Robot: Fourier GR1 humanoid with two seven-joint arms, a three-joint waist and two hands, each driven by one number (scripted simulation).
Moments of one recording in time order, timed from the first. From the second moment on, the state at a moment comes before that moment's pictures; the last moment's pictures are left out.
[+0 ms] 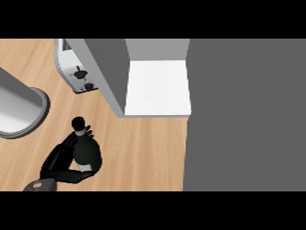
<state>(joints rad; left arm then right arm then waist) -0.25 0.20 0.18 -0.50 -0.01 -0.52 -0.74 0.11 -0.03 0.05 -2.40 -0.14 0.21 0.38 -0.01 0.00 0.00</state>
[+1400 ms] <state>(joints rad) -0.10 0.12 0.18 -0.64 0.10 -0.37 -0.90 0.11 -0.05 -0.03 -2.36 -0.18 0.23 0.35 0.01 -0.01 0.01</state>
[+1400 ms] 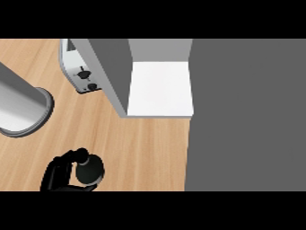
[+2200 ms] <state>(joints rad) 0.24 0.01 -0.02 -1.40 0.30 -0.35 -0.52 0.10 -0.05 -0.03 -2.36 -0.19 0.23 0.37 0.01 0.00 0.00</state>
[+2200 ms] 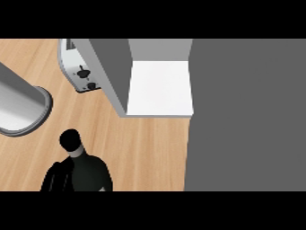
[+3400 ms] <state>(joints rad) -0.17 0.00 -0.29 -1.59 0.35 0.25 -0.23 0.11 -0.05 -0.03 -2.33 -0.19 0.24 0.35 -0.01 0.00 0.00</state>
